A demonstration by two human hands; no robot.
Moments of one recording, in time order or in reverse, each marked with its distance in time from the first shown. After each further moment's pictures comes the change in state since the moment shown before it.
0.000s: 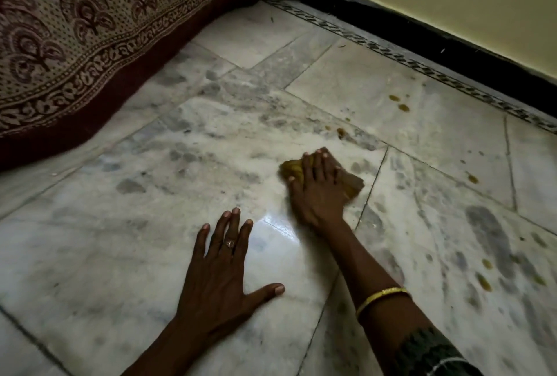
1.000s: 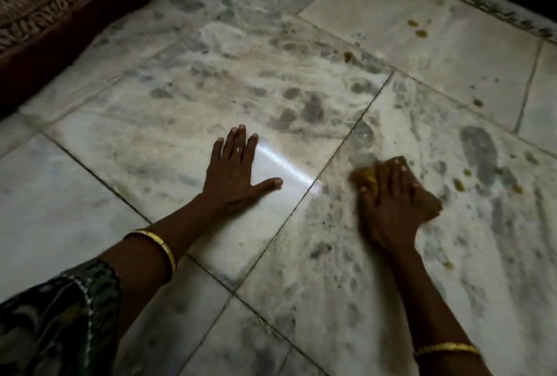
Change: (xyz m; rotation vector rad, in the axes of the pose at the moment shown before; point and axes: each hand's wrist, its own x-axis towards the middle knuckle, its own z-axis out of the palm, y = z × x) left_hand -0.028 0.025 -0.005 0.026 -0.103 -0.132; right_hand -0.210 0.114 -0.023 -0.003 0.011 0.150
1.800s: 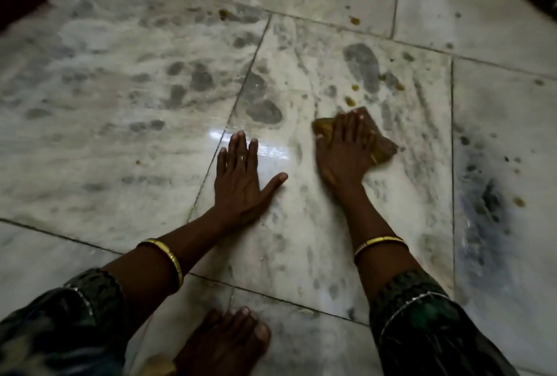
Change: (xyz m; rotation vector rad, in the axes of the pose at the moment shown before) left_hand -0.053 0.164 0.045 -0.016 -0.055 0.214; right_hand -0.032 0.077 -0.010 0.038 0.012 0.360
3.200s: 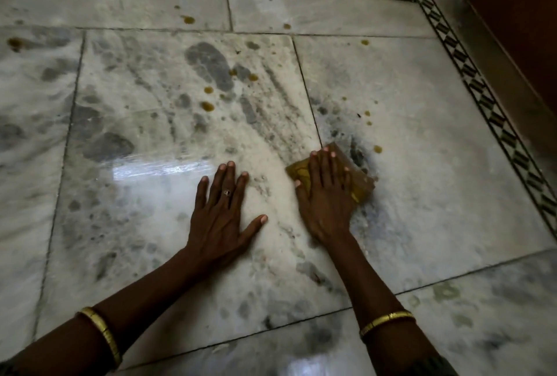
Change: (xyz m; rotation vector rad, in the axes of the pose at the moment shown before) left_hand -0.005 0.133 0.047 0.045 -0.048 0.595; right_hand -0.099 0.162 -0.029 -0.045 0.030 0.282
